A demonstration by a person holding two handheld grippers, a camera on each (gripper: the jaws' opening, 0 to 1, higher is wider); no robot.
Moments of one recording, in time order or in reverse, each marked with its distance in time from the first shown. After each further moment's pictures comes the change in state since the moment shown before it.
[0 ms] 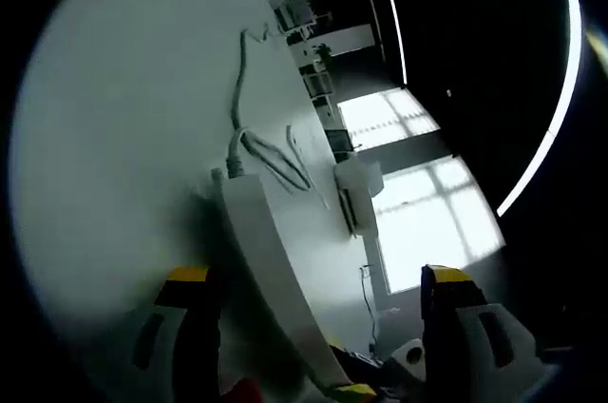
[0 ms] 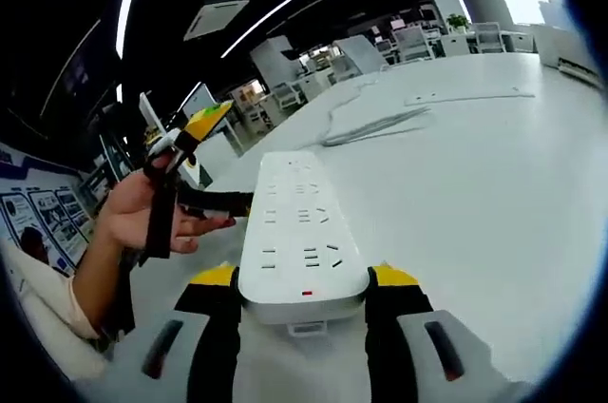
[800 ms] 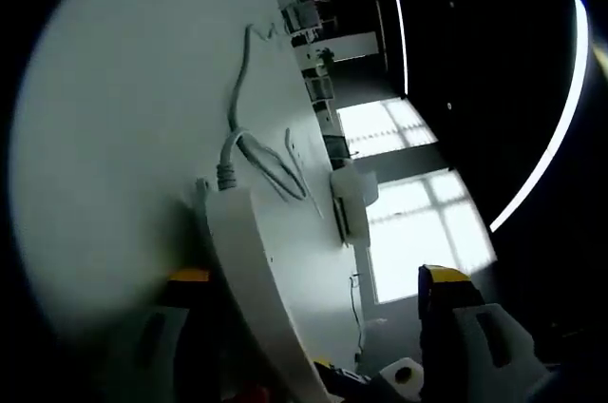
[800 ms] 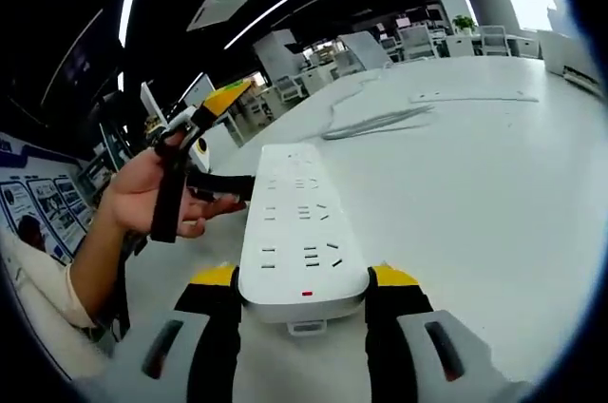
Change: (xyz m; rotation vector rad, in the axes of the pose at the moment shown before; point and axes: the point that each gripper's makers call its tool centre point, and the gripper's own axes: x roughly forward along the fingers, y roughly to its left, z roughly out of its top) left arm 0.017 0.000 0.012 -0.069 -0.024 -0.028; right arm 0.003 -0.002 -0.005 -0.050 0.035 -0.010
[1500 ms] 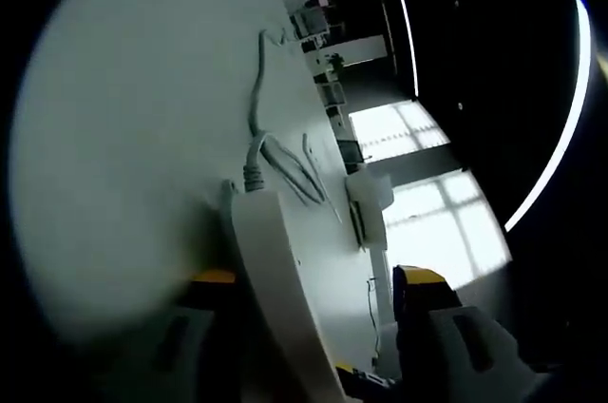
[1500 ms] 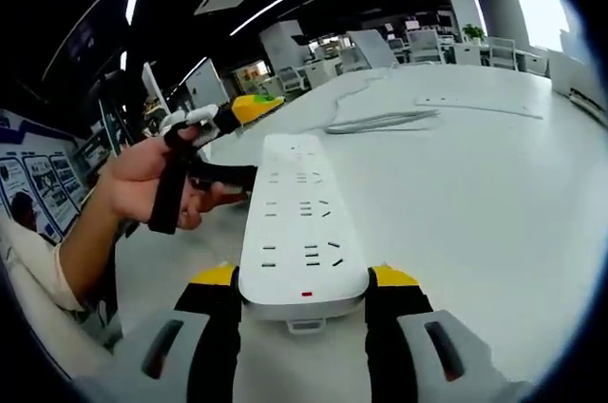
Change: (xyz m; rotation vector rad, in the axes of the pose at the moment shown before) left arm 0.002 0.021 0.006 0.031 -0.029 0.069; right arm 0.001 0.000 -0.005 -0.085 0.037 -0.029
